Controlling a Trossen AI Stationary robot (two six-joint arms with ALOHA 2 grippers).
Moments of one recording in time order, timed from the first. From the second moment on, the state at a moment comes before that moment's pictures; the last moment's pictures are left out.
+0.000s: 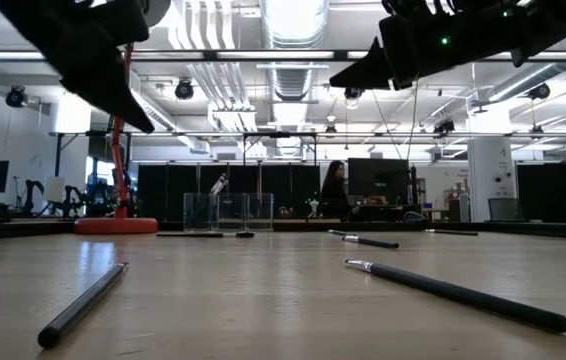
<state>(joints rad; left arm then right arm) -0.33 1.06 0.70 -0.53 -0.59 -0.46 0.09 1.34 0.58 0.59 0.46 -0.18</state>
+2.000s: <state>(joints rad) -0.52 1.65 0.84 -0.14 -0.18 -0.15 0.09 1.34 0.57 0.58 0.46 -0.17</state>
